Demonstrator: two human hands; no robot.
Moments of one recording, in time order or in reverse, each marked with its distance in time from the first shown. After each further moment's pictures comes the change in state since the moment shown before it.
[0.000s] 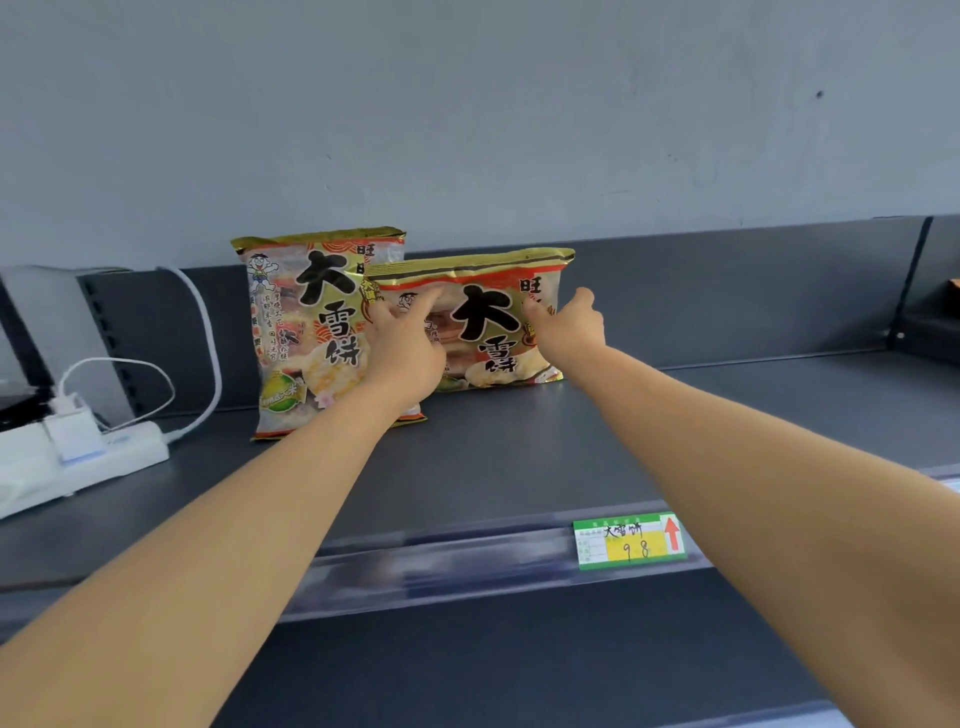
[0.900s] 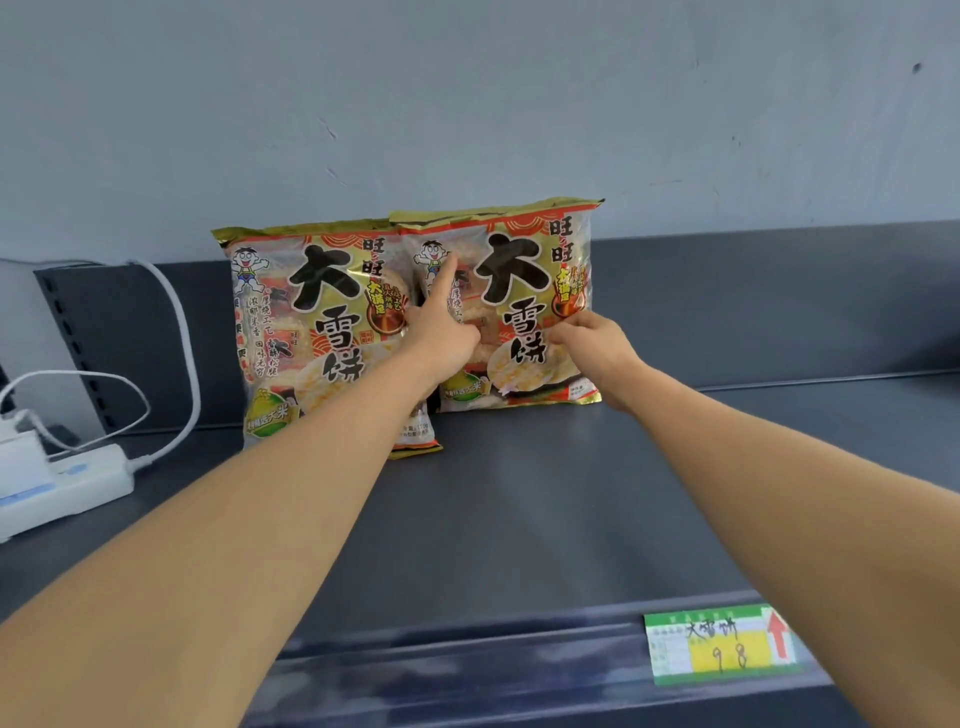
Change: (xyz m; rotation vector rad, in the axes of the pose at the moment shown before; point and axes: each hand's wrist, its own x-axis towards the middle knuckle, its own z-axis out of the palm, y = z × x) left_hand 0.082 -0.016 0.034 -0.434 -0.171 -0.123; right_hand 0.075 0.034 0.038 0.122 -0.183 0.010
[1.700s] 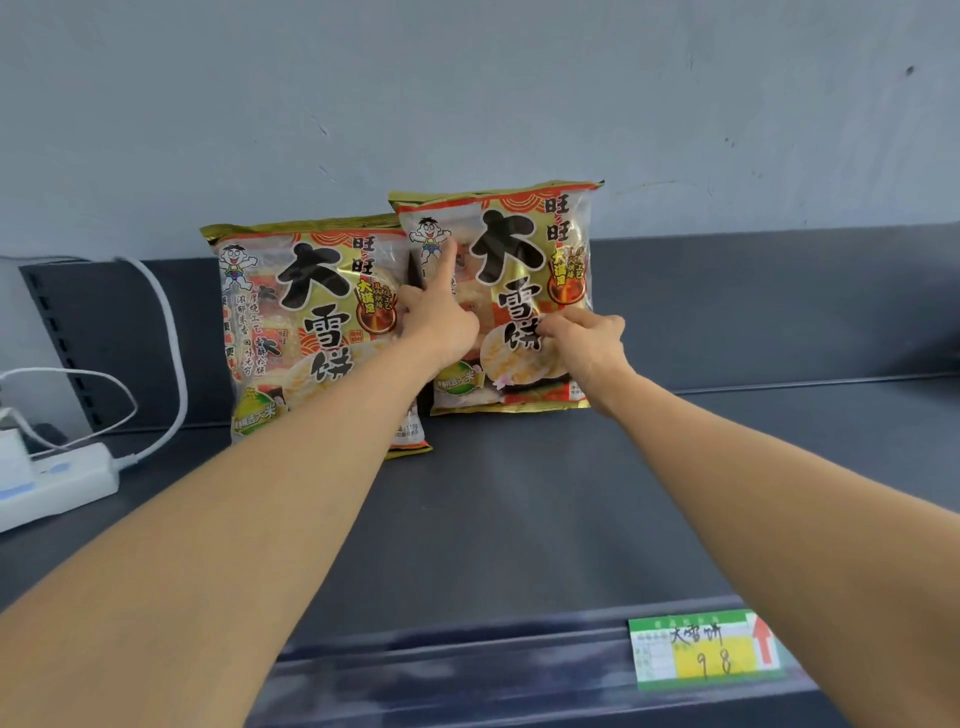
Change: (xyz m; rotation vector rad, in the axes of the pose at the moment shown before) left_hand 0.000 0.018 0.006 0.157 0.099 -0.010; right_hand 0.000 0.001 0.005 0.014 0.118 -0.042
